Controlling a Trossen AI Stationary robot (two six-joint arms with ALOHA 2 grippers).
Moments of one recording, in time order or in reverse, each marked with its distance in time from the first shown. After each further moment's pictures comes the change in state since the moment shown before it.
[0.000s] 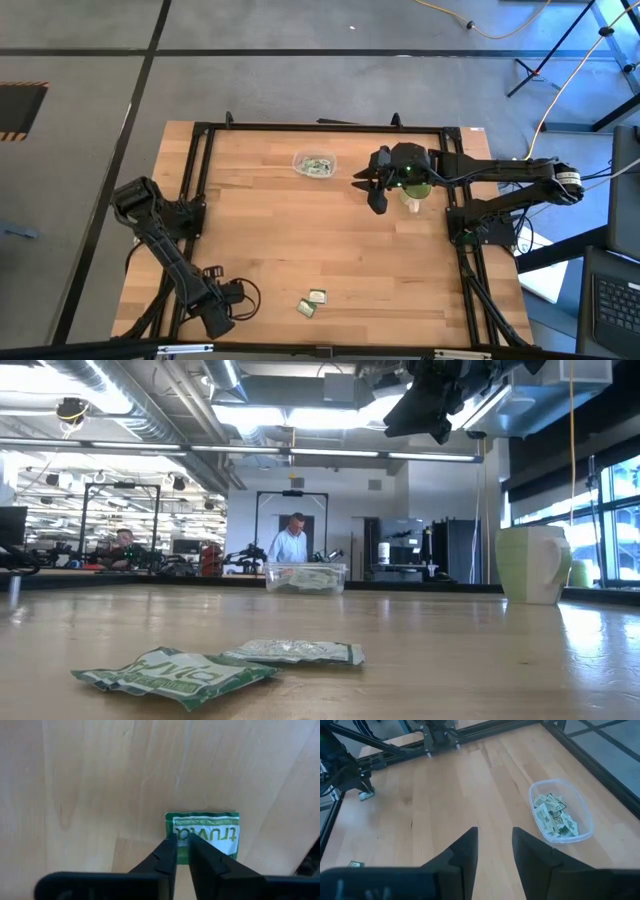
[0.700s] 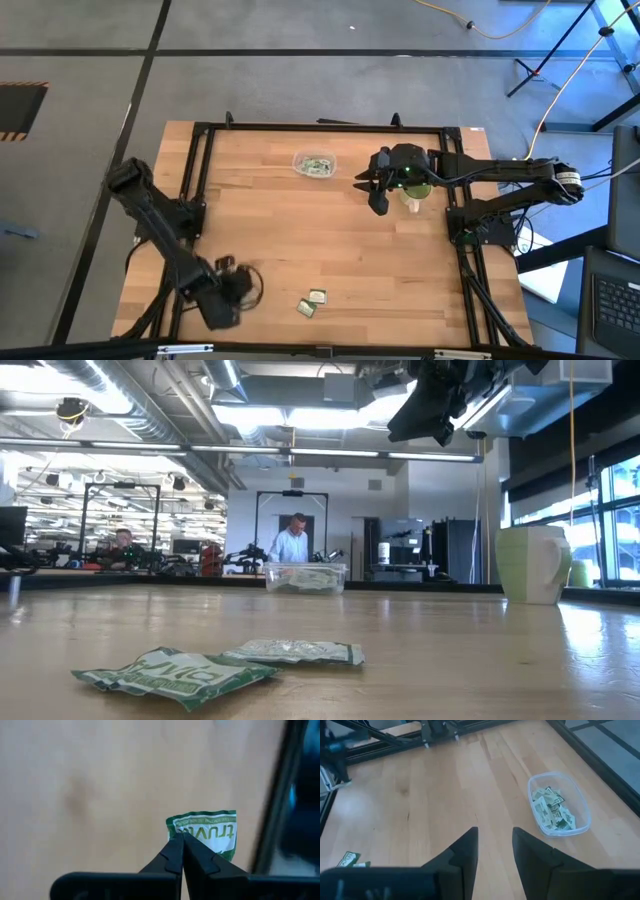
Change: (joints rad) left arm 0.078 -0.196 0.056 -0.013 -0.282 0.068; right arm 0.000 0.000 0.000 -0.036 0.000 -0.021
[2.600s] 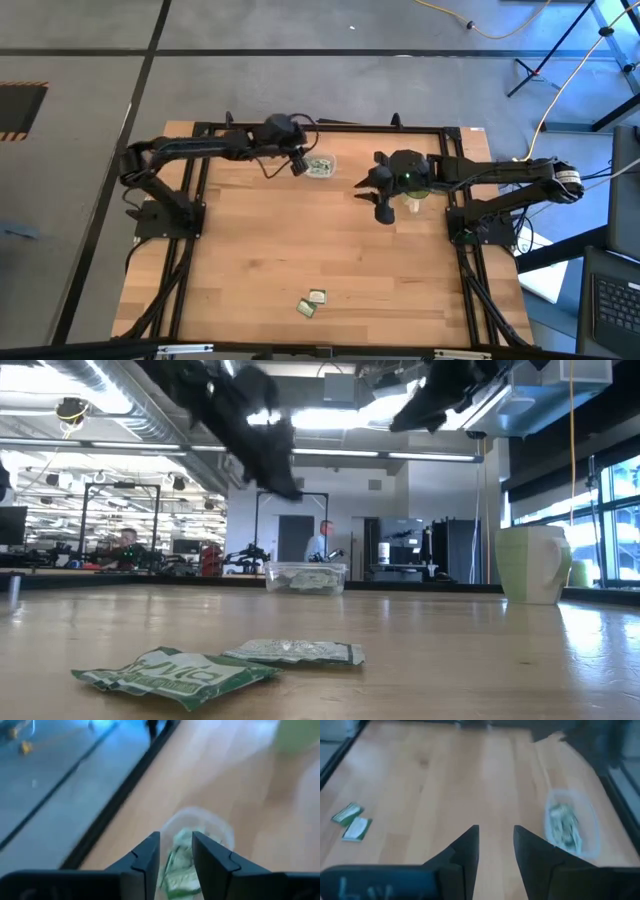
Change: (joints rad) left arm 1.360 -0.002 0.001 0.600 0.175 1.242; right arm 0.056 0.000 0.000 -0.018 -0.043 -0.268
